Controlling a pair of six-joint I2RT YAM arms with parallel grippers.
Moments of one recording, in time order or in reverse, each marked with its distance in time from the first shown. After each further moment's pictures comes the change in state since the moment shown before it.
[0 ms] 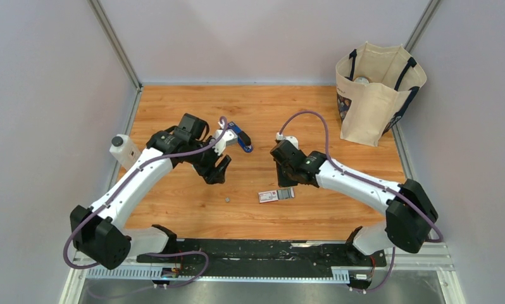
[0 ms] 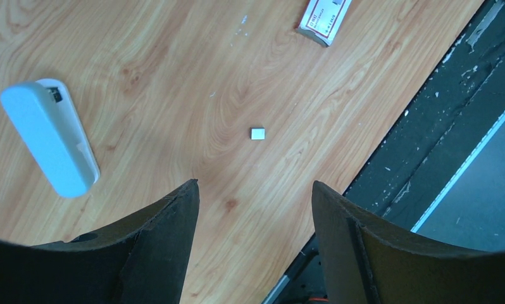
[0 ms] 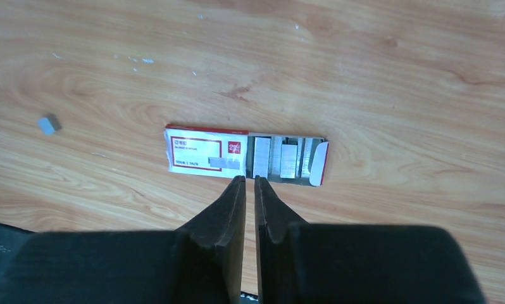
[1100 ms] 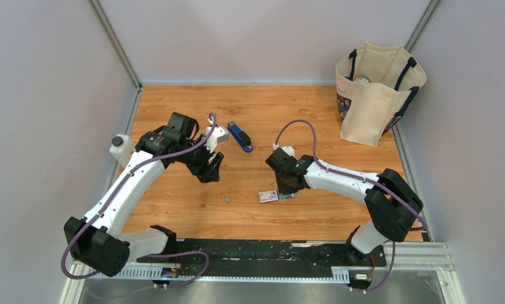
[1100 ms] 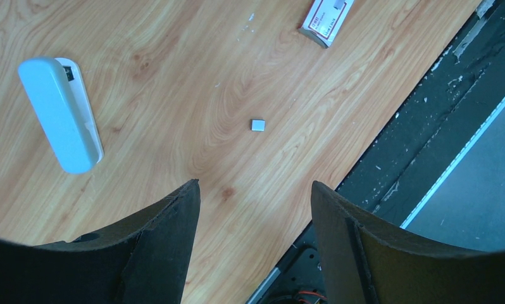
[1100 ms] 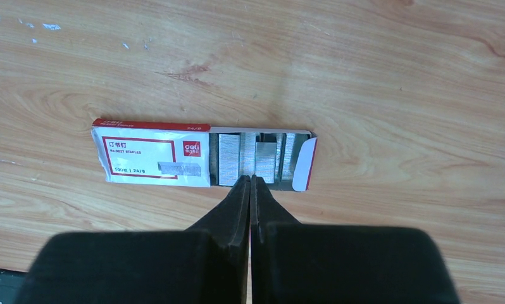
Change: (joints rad) left arm 0.054 -0.040 0.010 -0.039 0.026 -0.008; right arm 0.013 0.097 -0.036 0.006 0.020 -0.006
